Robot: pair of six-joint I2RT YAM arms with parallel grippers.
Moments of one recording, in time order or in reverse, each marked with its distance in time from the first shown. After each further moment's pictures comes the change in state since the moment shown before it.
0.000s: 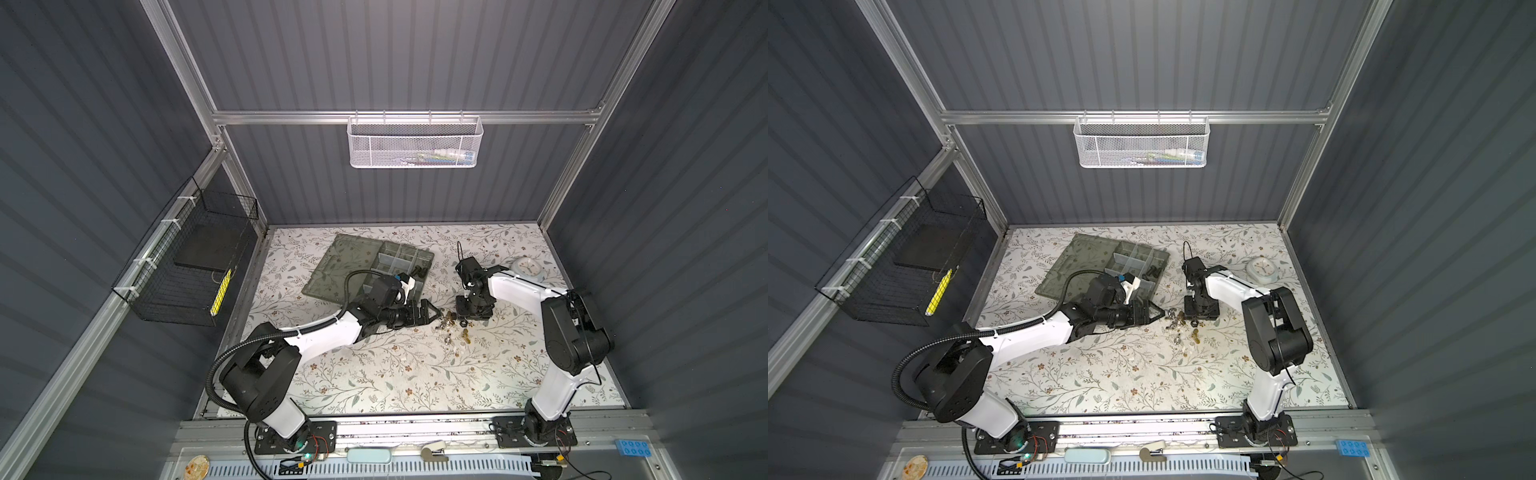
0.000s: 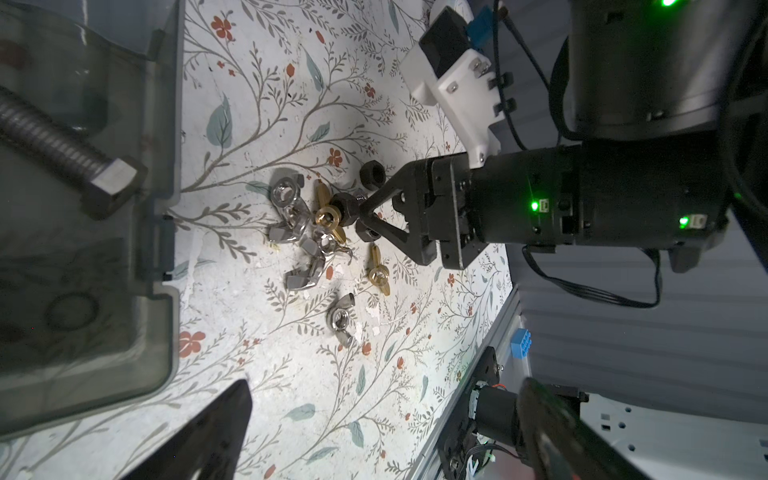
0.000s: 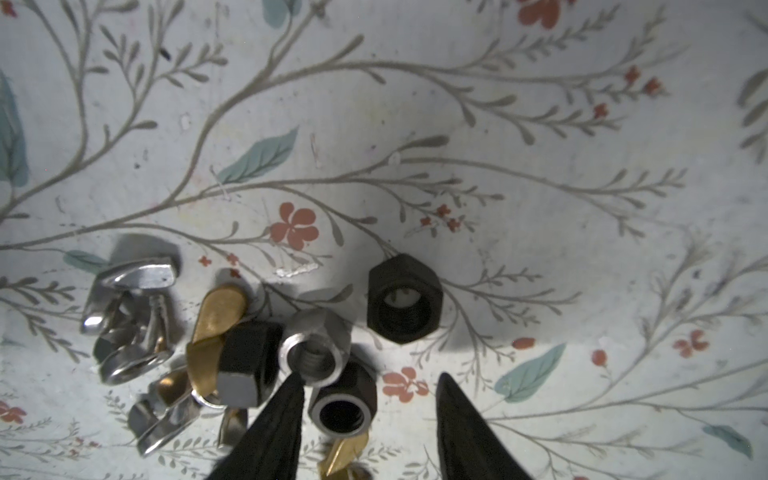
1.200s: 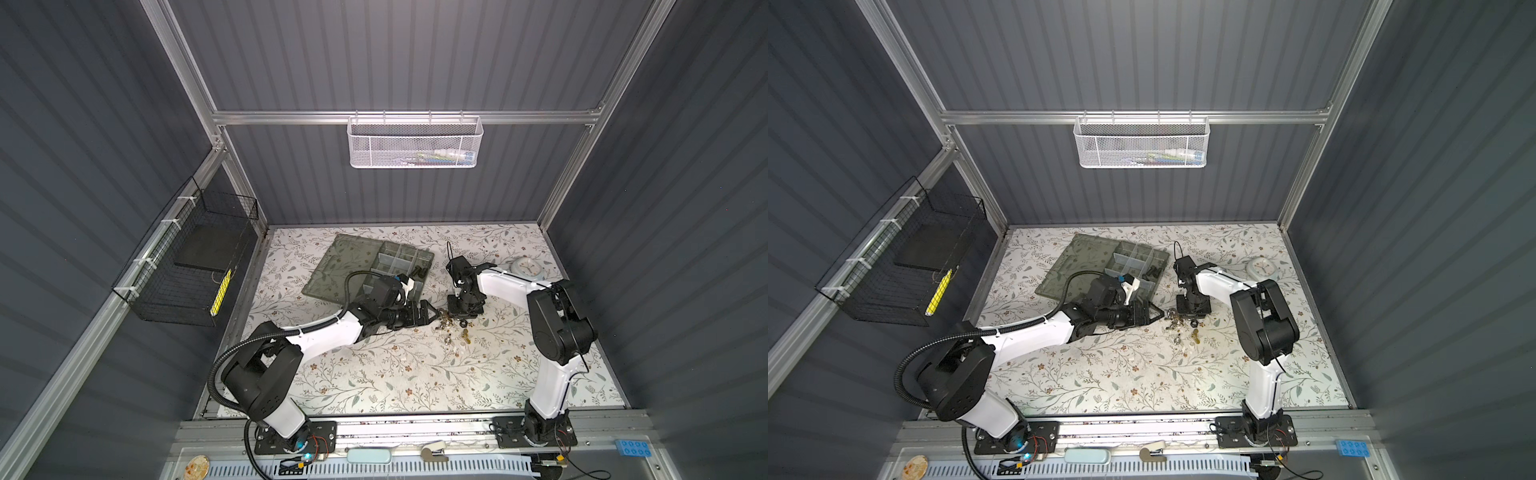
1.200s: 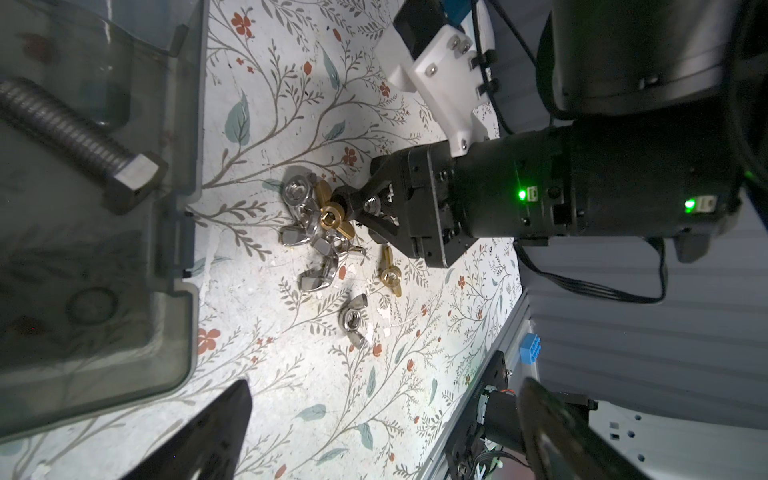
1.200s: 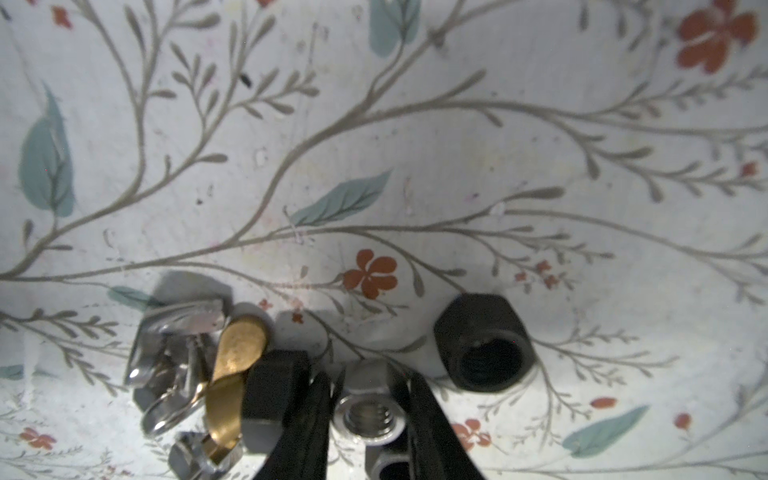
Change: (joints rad) left arm 0.000 0.009 0.000 -0.013 -0.021 0.001; right arm 0.037 0.101 0.082 -0.008 -0.029 0.000
